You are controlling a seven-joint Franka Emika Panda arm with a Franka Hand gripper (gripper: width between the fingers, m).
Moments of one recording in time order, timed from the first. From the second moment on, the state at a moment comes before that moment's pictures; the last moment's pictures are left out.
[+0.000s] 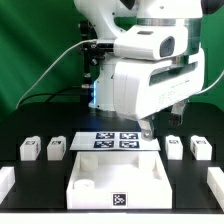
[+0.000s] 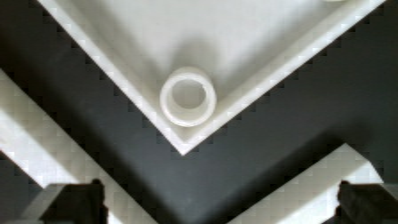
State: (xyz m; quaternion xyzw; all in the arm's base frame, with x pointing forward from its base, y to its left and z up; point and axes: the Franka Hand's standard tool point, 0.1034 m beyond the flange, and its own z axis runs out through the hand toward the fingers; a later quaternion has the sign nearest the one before) arm 0.565 0.056 0.115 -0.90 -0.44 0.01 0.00
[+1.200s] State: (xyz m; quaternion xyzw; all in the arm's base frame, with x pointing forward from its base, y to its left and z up) arm 0.495 0.013 0.081 -0.68 -0.74 -0.02 -0.02
